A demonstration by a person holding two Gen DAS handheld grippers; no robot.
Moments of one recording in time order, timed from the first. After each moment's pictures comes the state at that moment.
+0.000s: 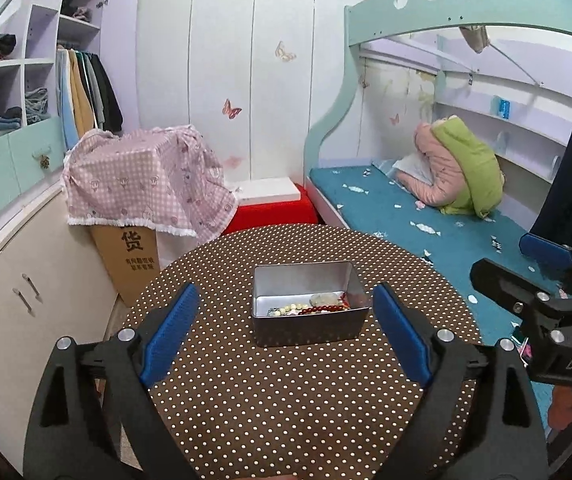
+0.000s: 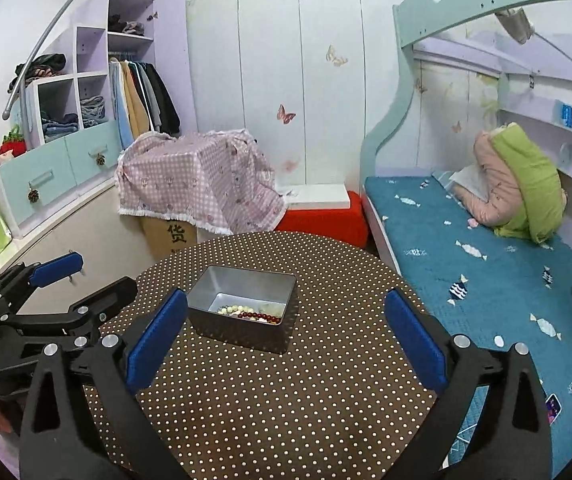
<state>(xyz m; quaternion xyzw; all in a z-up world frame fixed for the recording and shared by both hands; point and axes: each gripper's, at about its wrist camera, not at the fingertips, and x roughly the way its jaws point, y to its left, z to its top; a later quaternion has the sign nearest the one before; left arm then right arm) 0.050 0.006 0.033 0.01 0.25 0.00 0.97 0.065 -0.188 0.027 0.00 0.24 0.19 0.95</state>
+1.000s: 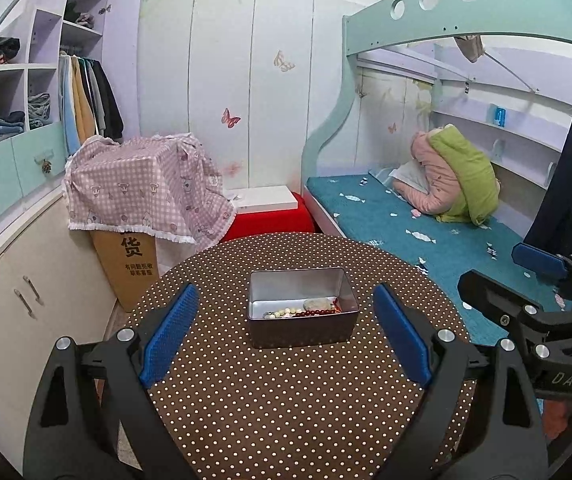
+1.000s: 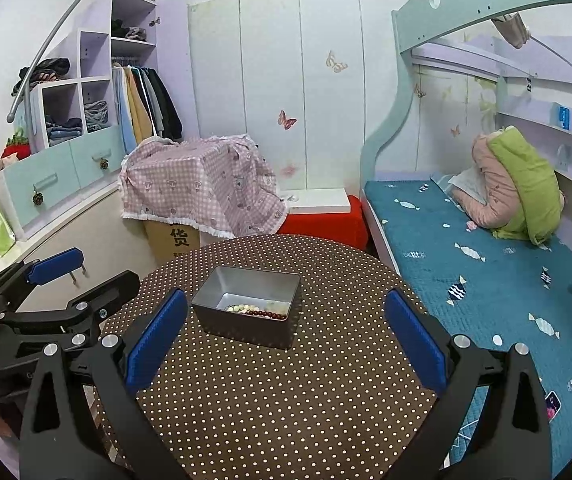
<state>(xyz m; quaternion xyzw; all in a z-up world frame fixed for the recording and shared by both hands) 0.034 0.005 0.044 0.00 0.24 -0.01 0.97 0.052 -0.190 0.026 0.00 0.23 0.19 0.95</state>
